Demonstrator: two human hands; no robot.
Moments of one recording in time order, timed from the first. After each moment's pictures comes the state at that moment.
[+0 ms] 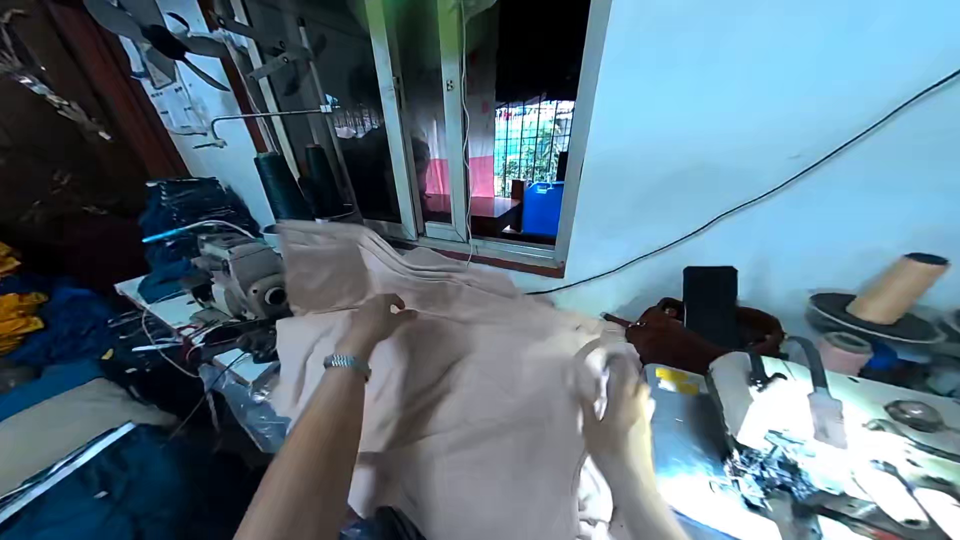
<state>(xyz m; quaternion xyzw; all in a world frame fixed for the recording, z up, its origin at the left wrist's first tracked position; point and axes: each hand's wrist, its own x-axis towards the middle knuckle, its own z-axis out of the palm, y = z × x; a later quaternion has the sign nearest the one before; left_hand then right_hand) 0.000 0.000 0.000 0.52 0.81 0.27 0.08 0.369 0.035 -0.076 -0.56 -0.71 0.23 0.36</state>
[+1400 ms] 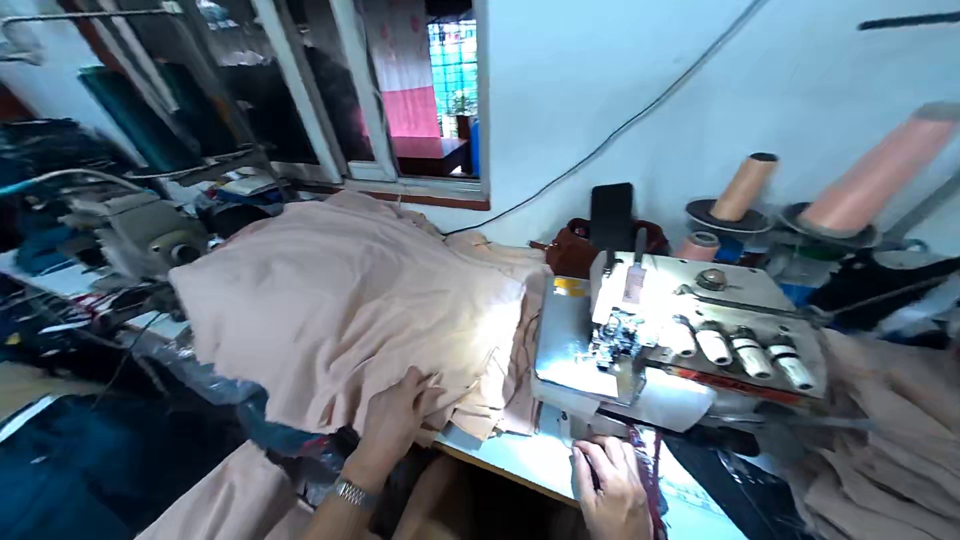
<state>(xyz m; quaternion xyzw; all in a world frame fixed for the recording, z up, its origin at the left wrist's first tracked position) 0.238 -0.102 -0.160 0.62 0.74 0.26 -0.01 0.543 -0.066 -0.237 -0.49 -0.75 0.02 0.45</state>
